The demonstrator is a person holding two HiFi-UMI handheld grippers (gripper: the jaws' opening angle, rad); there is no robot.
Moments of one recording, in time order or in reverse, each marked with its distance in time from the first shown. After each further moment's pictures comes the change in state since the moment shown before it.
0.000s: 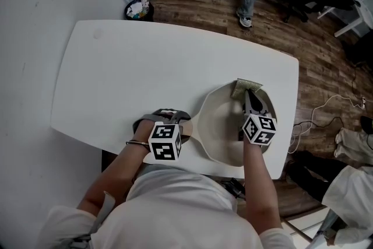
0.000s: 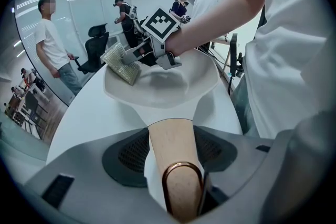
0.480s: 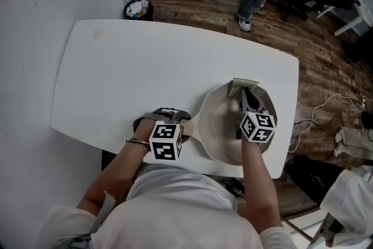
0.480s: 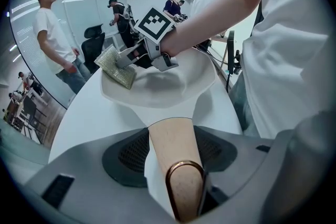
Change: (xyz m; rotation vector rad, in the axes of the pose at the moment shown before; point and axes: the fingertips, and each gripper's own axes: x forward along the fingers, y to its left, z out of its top) left arm 0.001 -0.001 -0.001 0.037 0.013 -0.013; right arm 0.009 0.012 -0.003 -0.004 0.014 0.029
